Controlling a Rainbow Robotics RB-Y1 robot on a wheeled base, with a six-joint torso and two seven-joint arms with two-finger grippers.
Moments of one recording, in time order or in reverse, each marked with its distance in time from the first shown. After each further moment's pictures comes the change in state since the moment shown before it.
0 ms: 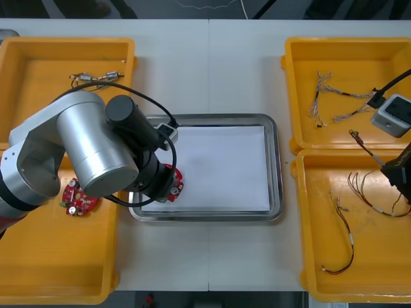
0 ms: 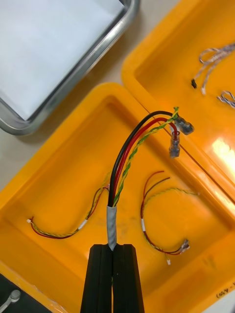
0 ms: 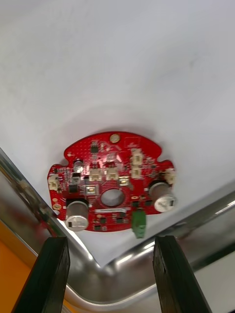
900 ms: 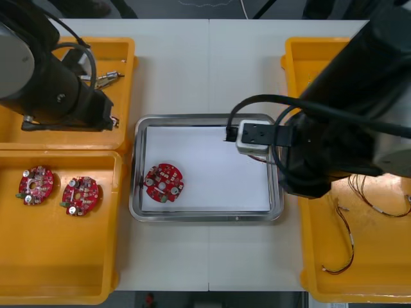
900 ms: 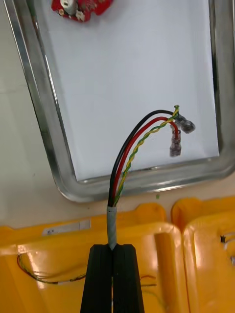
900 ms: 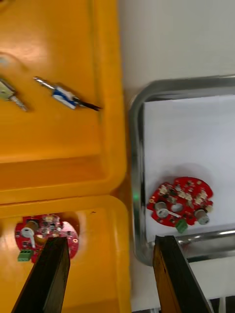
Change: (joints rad) right arm -0.641 0.135 0.791 0.138 0.098 0.000 0.037; left arm -0.050 0.066 0.513 0.028 0.178 0.281 0.124
